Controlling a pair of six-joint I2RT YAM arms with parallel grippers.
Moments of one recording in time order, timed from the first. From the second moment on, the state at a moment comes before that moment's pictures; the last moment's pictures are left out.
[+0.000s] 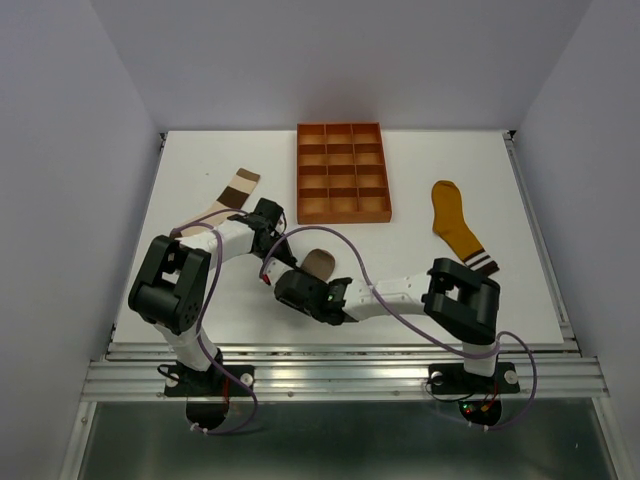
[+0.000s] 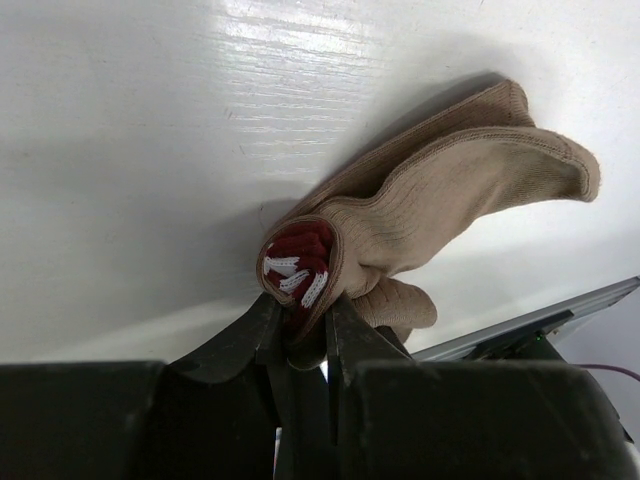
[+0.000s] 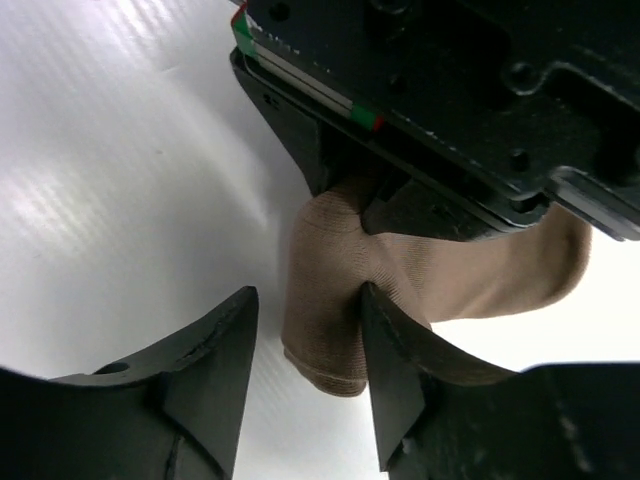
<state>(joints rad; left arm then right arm) -0.42 1.68 0.93 -0.54 0.34 -0.80 1.22 1.89 1.16 -0.14 0.44 -0.03</state>
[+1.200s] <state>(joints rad) -0.44 1.63 0.96 -0.70 0.19 -0.71 1.14 1.86 1.22 -0.30 0.06 0.07</state>
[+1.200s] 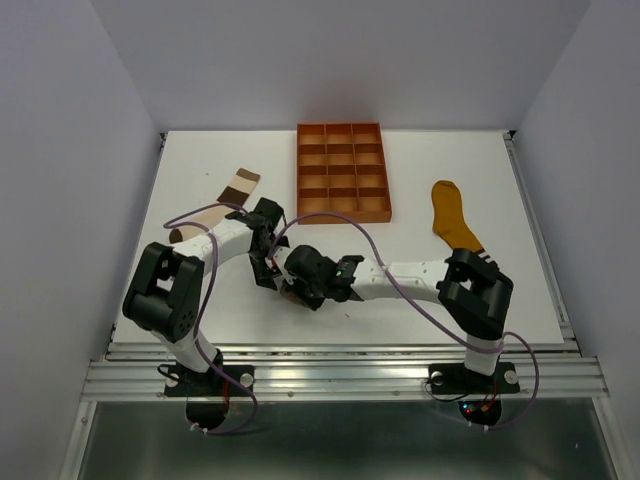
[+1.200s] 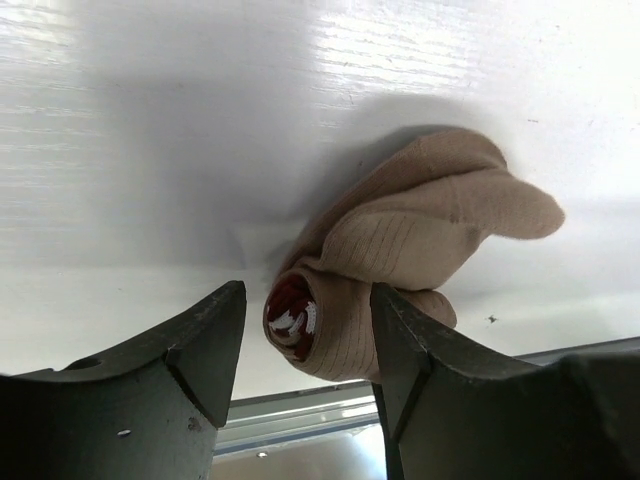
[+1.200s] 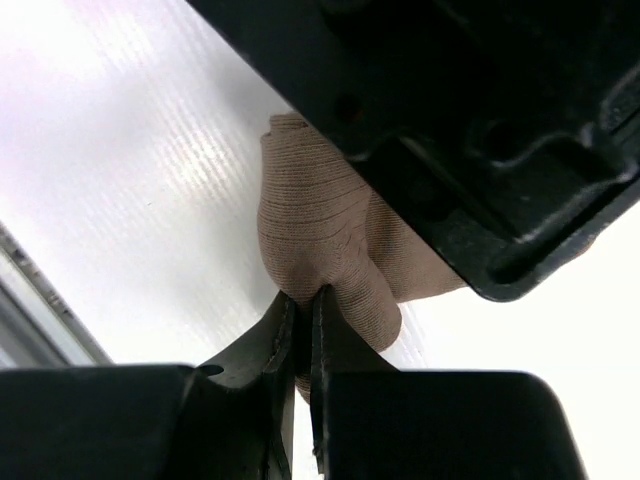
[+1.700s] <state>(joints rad) -0.43 1.62 1.00 -0.69 0.14 -0.70 1.06 1.87 1.26 -0.35 -0.18 0.06</state>
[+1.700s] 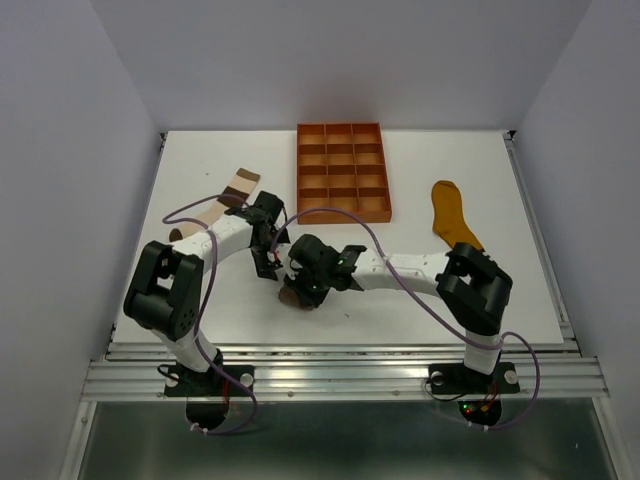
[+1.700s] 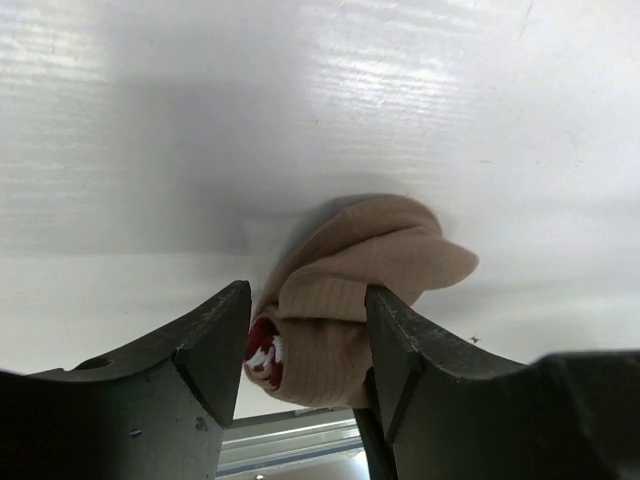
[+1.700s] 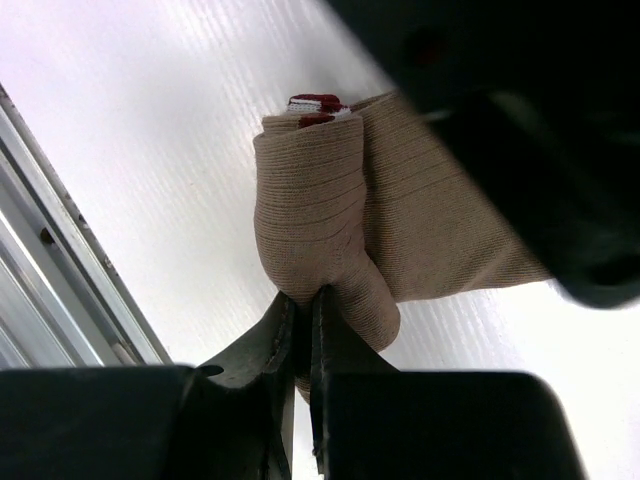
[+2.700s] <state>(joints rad) -0.38 1.66 1.00 -0.59 -0.02 -0.70 0.95 2.08 1.55 -0.64 -0.49 0.00</state>
